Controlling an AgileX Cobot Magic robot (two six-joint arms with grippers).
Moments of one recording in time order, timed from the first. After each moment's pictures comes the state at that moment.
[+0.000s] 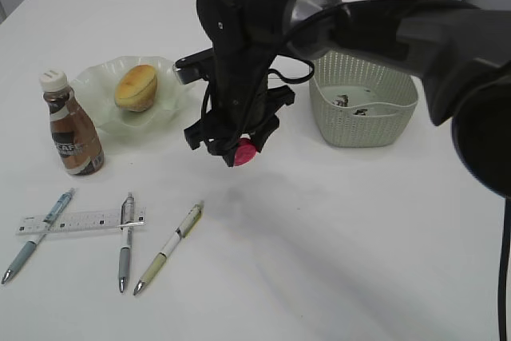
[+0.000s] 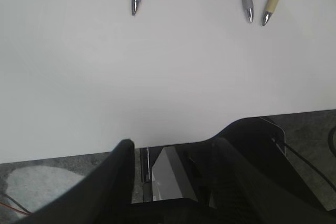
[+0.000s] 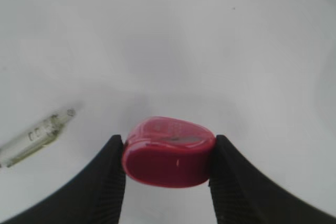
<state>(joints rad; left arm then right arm) -0.04 0.82 -0.75 -0.13 1.24 -0.07 0.60 2.38 -2.14 -0.09 1.23 0.14</state>
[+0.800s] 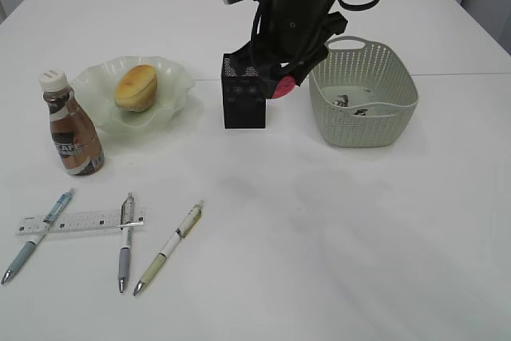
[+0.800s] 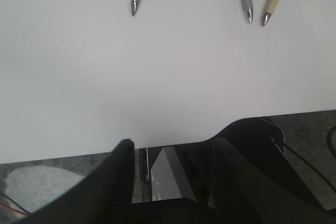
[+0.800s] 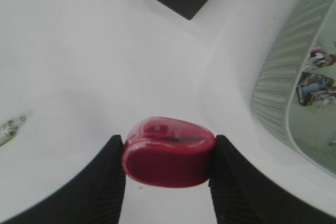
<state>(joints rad) -0.04 0.82 -0.75 -0.13 1.24 -0.07 0.49 2.19 -2.10 -0.12 1.23 0.04</state>
